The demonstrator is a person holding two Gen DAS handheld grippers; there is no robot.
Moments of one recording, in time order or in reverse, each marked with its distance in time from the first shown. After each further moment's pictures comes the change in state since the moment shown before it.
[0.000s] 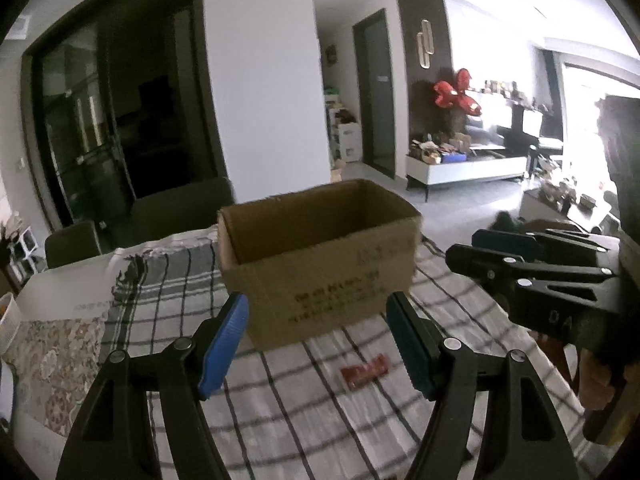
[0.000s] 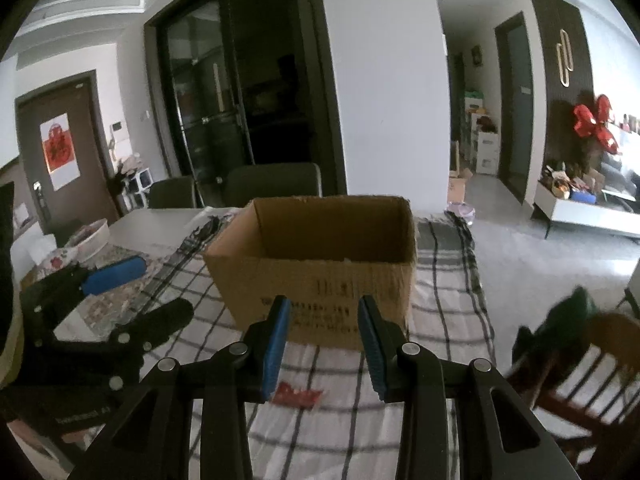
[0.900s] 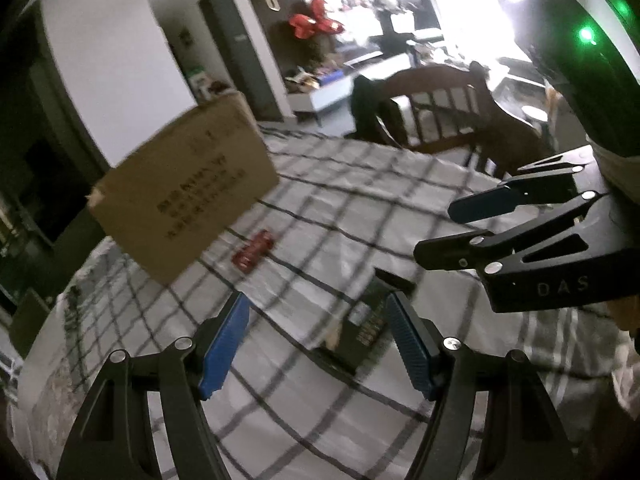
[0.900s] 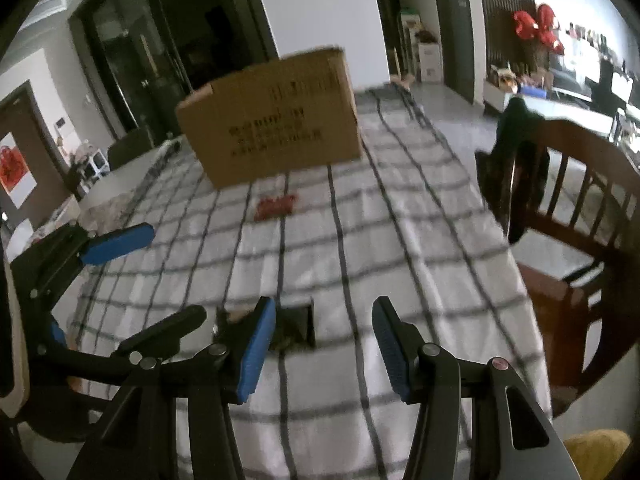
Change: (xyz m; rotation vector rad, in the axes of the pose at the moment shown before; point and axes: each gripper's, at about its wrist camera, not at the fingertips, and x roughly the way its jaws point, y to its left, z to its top) left arm -0.018 -0.071 -0.116 0.453 0.179 -0.277; right arm -0.040 0.009 -0.156 0.230 0.273 -0.132
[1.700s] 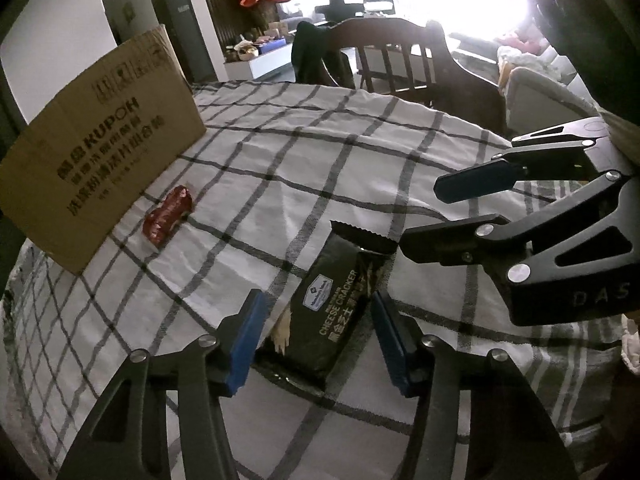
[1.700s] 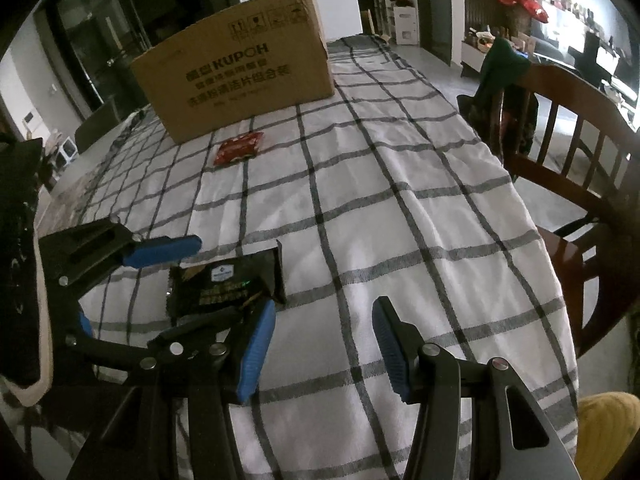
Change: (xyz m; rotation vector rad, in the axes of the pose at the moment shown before) left arm 0.062 -0.003 -0.017 0.039 0.102 -0.226; right arm 0.032 -0.002 -0.020 0.045 0.109 -0.077
